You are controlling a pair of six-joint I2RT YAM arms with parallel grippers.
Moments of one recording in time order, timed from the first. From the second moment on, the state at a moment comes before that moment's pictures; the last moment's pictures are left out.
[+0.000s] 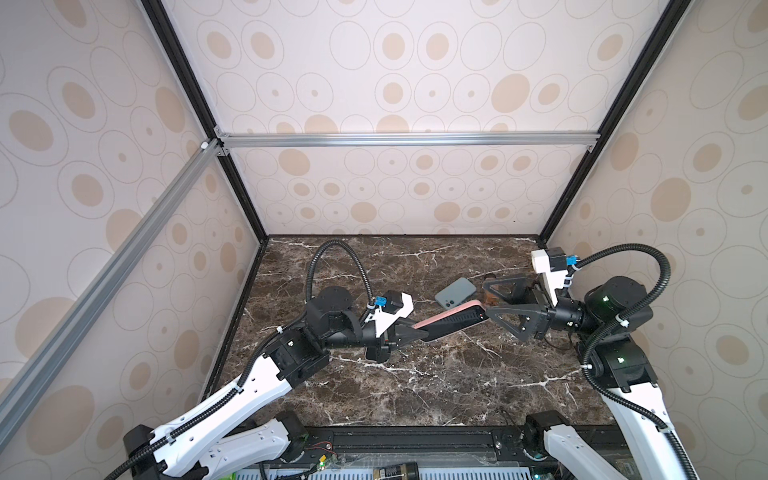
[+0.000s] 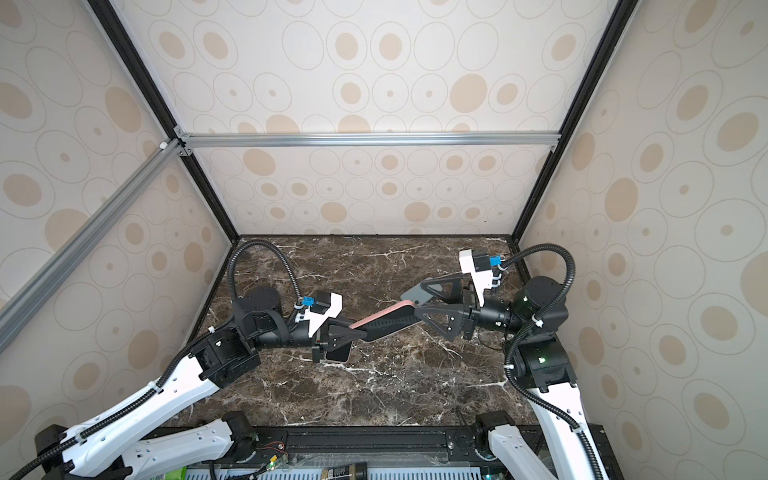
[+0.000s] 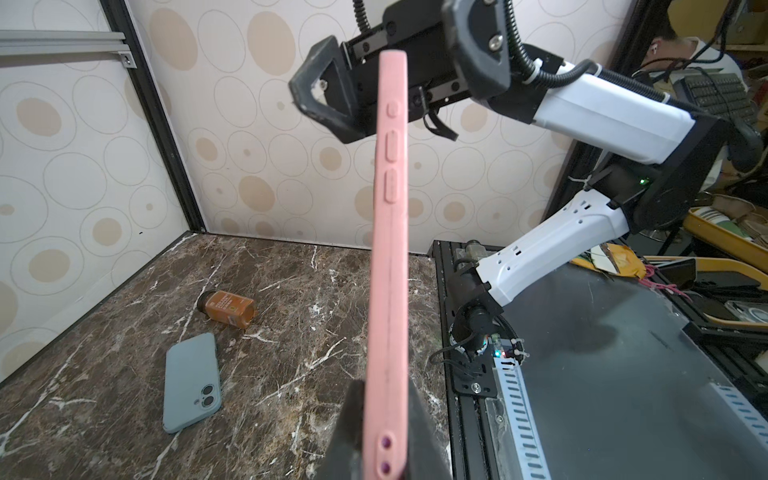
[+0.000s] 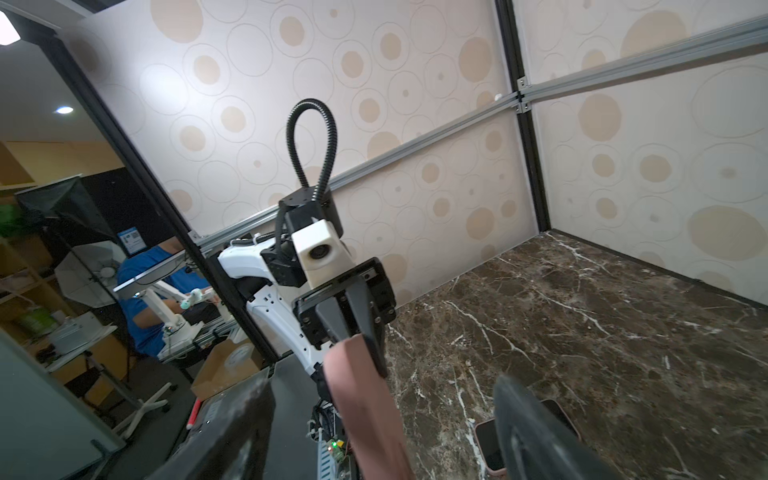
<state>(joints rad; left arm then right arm) -0.78 0.98 0.96 -0.17 0.68 0.09 0.16 0.77 1.03 -0.13 -1.20 0.49</state>
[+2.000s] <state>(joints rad) -0.53 1.07 1.00 -0.21 1.04 0.25 0.47 0.98 1.00 0.11 -1.05 0.57</state>
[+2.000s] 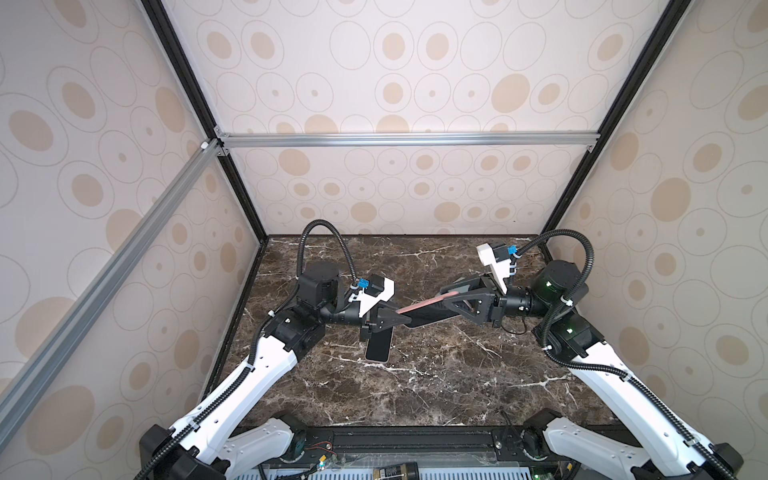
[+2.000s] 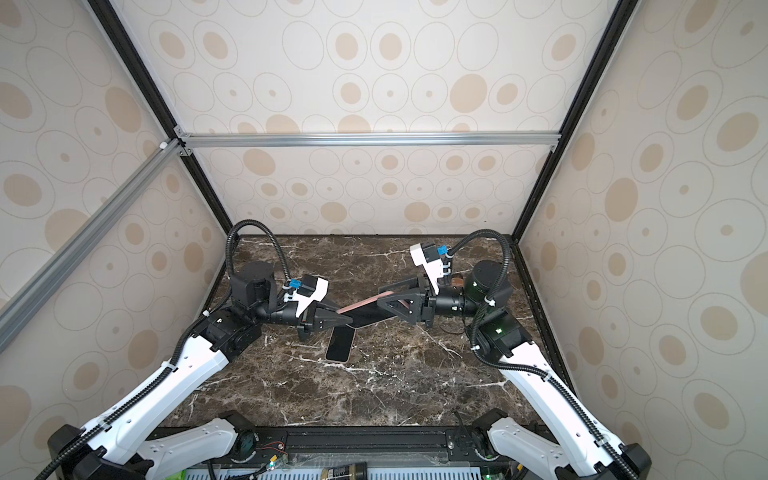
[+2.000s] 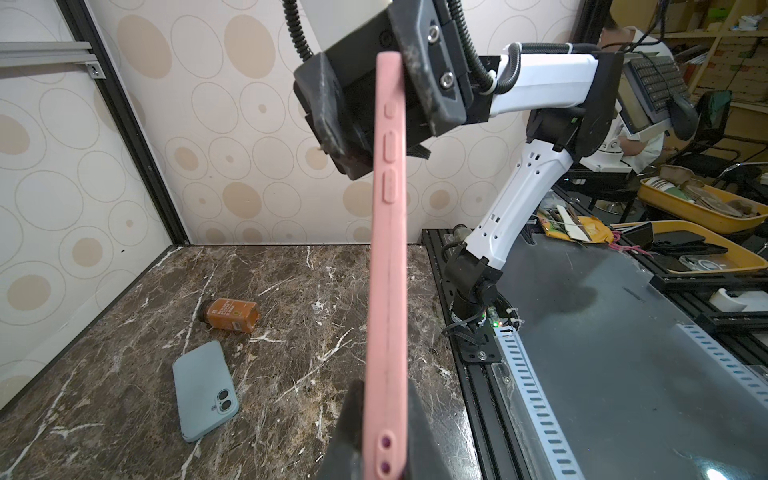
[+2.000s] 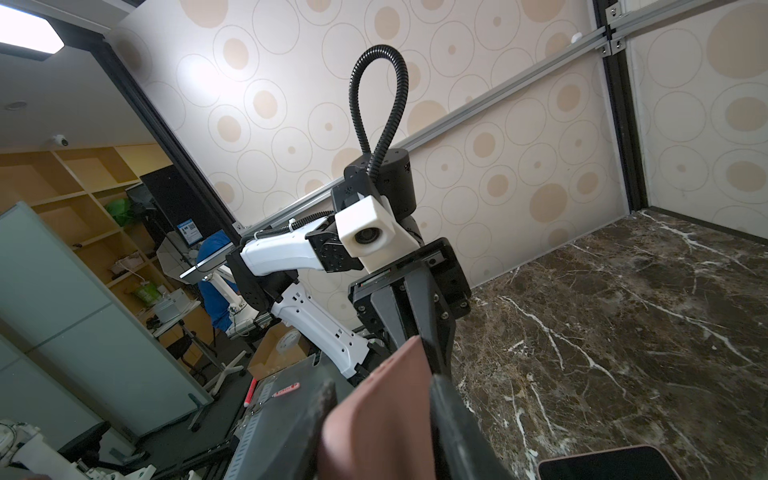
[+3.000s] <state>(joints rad) -0.53 1.03 0.98 -0.21 0.98 0.19 0.49 0.98 0.99 0.15 -1.00 0.77</state>
